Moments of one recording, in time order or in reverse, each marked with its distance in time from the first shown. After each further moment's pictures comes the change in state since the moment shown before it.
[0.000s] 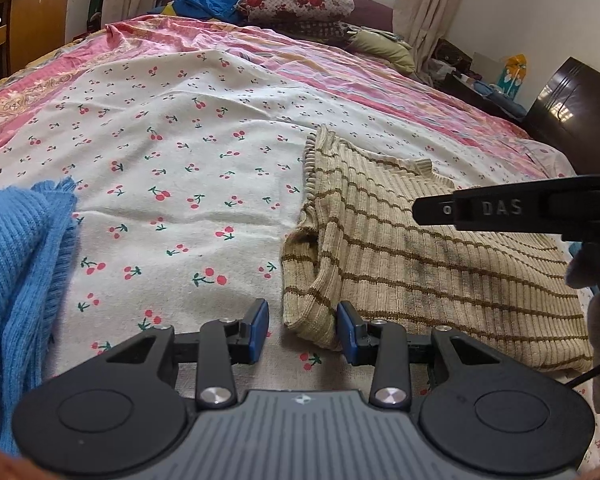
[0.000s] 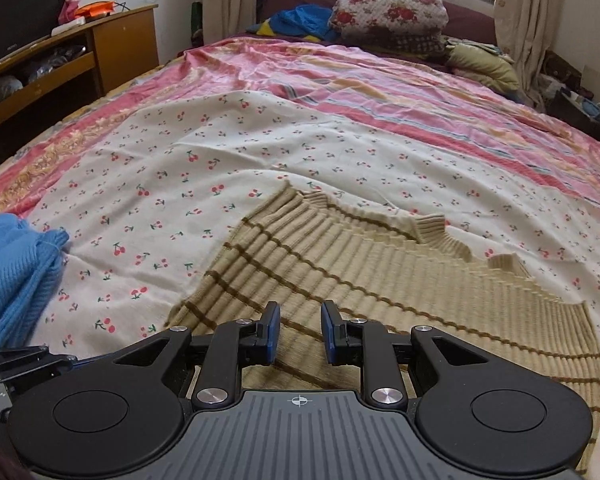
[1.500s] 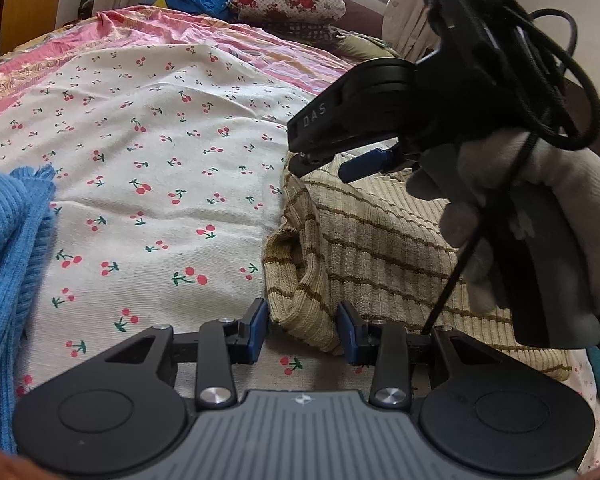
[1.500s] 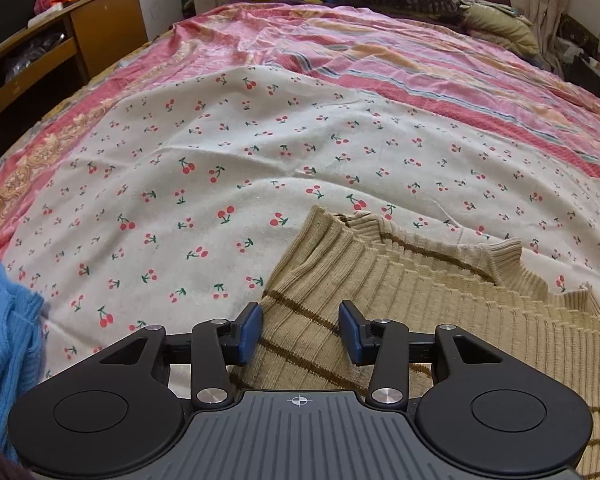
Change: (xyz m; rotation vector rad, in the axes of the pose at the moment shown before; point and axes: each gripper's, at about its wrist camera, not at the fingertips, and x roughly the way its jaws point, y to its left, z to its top) left arm 0.004 0.005 -0.002 -0.043 -0.006 -0.088; right arm 0.085 0.025 0.060 0.059 0.126 0.022
